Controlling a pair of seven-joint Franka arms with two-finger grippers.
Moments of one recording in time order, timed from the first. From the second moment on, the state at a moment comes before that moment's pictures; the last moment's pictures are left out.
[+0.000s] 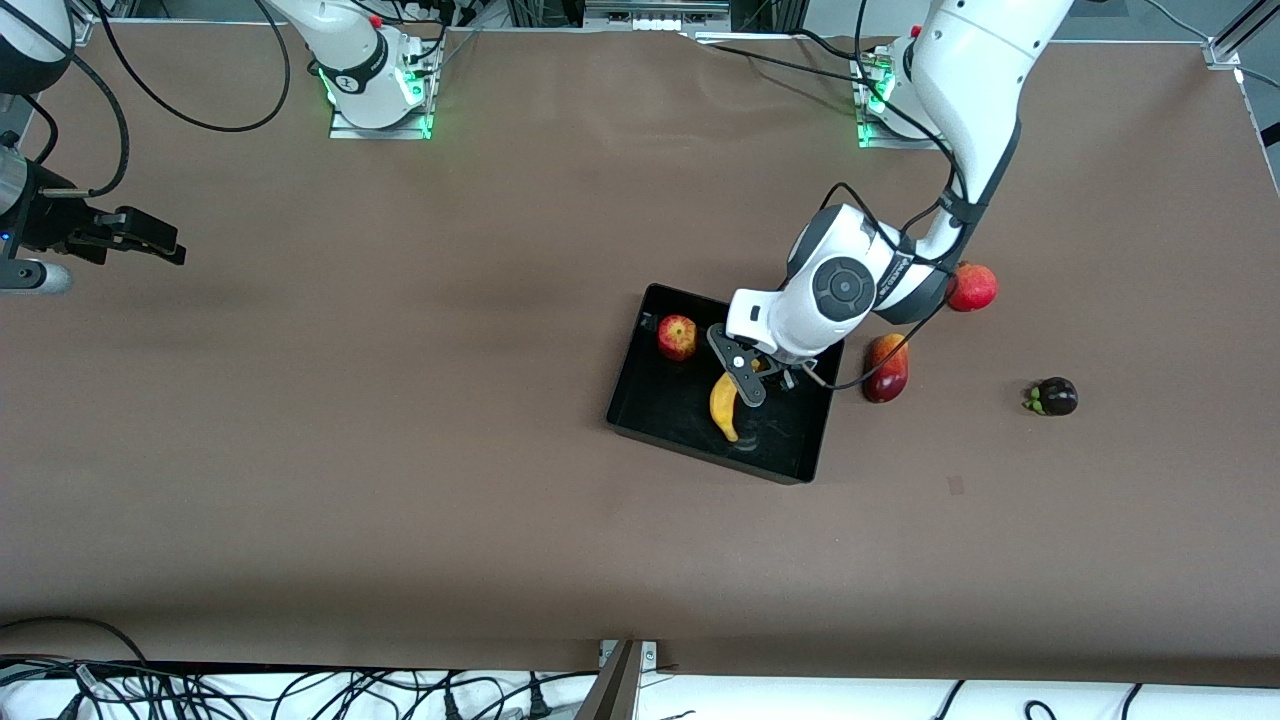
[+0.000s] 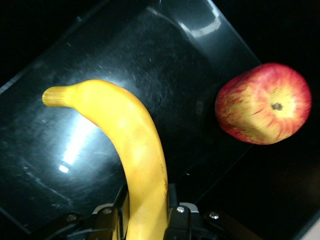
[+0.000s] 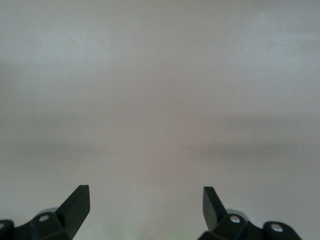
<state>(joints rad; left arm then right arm) -0.31 0.59 -0.21 -1.83 -0.08 2.40 0.57 0.01 0.01 -0.09 -1.74 0.01 1.66 -0.07</state>
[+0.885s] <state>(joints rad) -0.34 0.47 -0.21 -1.76 -0.17 2.24 0.29 0.01 0.01 -0.09 -1.74 0.01 1.66 -0.07</state>
